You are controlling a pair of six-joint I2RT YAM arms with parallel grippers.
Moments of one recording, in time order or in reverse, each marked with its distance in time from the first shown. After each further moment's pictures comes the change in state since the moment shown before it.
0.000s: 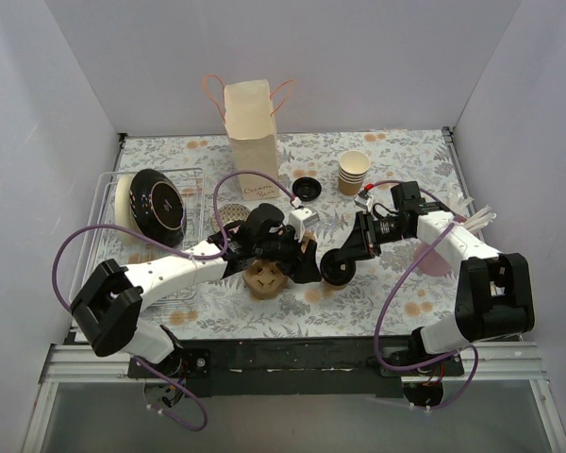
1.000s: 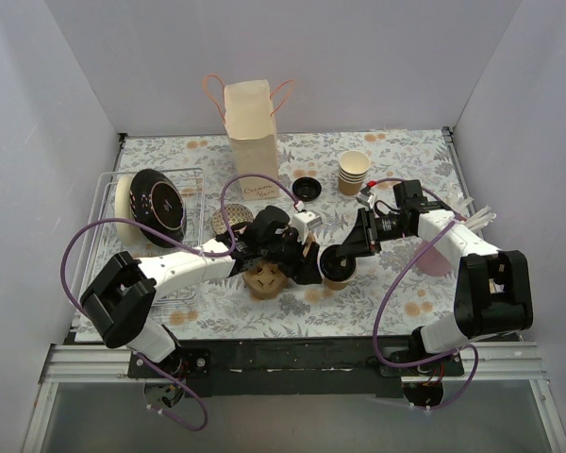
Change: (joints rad) left arm -0.004 0.074 0.003 0.009 -0.014 -0.008; right arm -0.024 0.018 0.010 0.034 -0.052 0.005
